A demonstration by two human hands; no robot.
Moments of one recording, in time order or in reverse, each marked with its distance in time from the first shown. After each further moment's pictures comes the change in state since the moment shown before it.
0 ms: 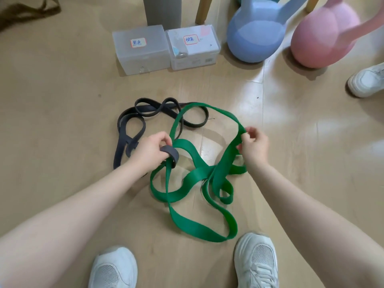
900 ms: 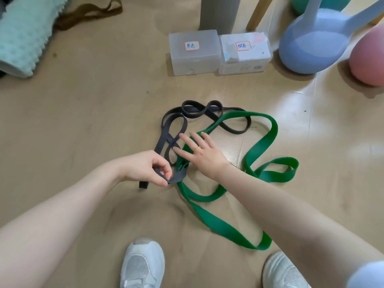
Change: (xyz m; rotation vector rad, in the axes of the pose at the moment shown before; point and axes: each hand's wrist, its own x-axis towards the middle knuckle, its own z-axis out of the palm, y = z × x) left_hand -0.052 -0.067 -0.083 -0.105 -0.515 -0.107; right_hand -0.071 -0.023 0.148 -1.323 -0.688 -1.355
